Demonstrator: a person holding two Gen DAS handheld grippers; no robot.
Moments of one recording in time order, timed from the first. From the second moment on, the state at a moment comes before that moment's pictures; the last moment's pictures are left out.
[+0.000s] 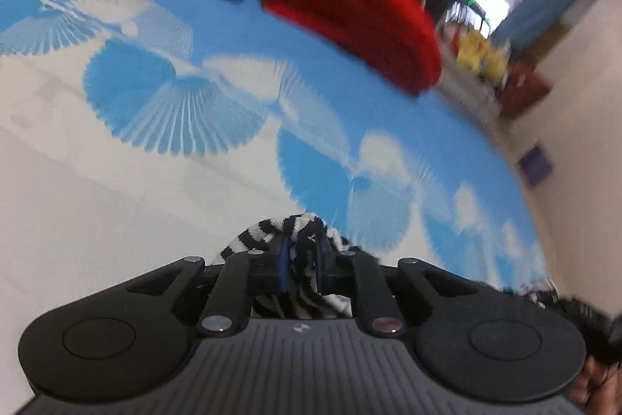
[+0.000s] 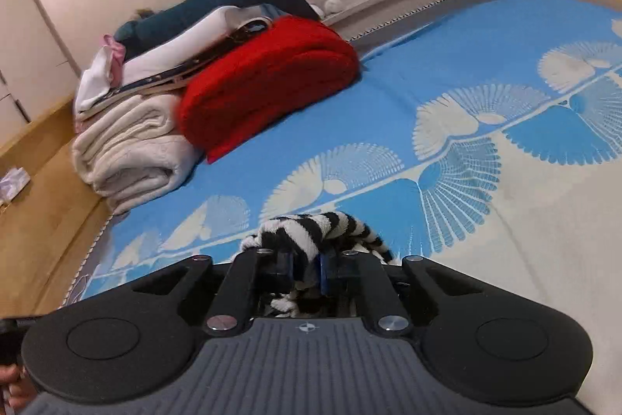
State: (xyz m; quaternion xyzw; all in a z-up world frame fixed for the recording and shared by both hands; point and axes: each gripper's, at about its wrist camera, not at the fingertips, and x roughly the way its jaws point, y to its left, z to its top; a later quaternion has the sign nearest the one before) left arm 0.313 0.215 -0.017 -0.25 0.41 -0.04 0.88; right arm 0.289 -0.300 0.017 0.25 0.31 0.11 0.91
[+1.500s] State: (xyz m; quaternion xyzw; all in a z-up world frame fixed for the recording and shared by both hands) left arm 0.388 0.142 -0.080 -0.05 0.50 -0.08 0.86; right arm 0.381 -0.220 -0.065 -0.06 0.41 0.00 0.91
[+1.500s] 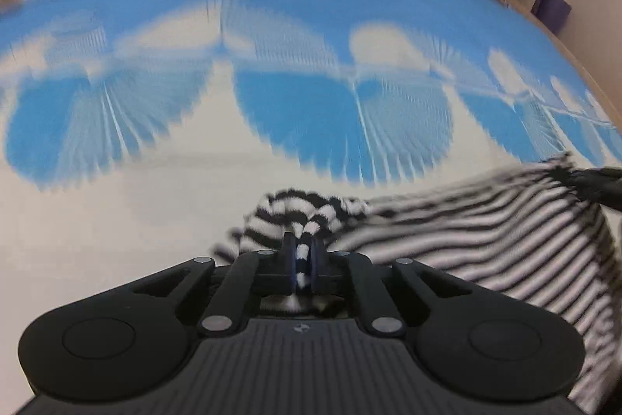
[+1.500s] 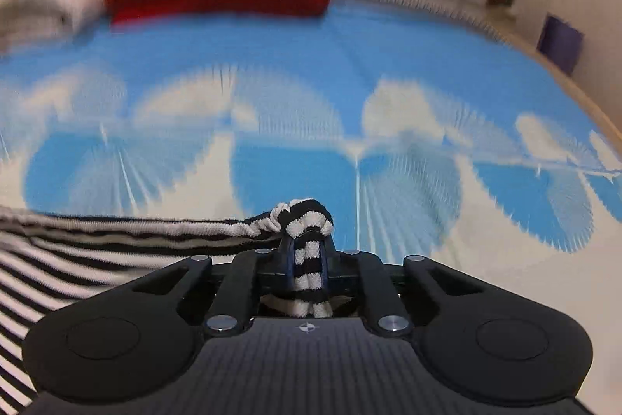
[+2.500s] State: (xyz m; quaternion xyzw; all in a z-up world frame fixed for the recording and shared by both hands) left arm 0.392 0.174 -0.079 -0.03 0.52 -0.03 0.85; right arm 0.385 -0.246 -0.071 -0.01 0.44 0.00 0.90
